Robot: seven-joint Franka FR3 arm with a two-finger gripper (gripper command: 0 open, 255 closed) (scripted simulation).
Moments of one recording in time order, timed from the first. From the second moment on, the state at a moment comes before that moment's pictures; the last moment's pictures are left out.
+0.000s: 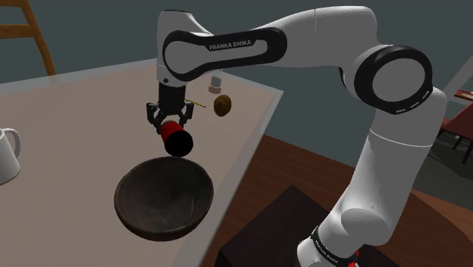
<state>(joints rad) 0.07 0.22 0.39 -1.72 -0.05 1.94 0.60</state>
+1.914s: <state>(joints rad) 0.08 0.22 0.39 -1.47 -0.05 1.68 0.60</state>
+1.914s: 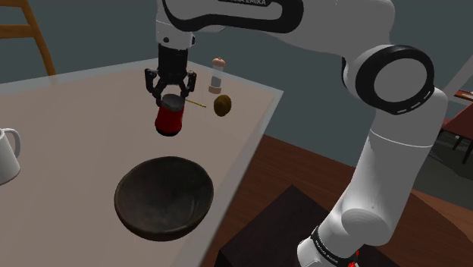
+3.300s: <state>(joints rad) 0.14 0.09 0.44 -1.44 -0.01 1.54 0.71</state>
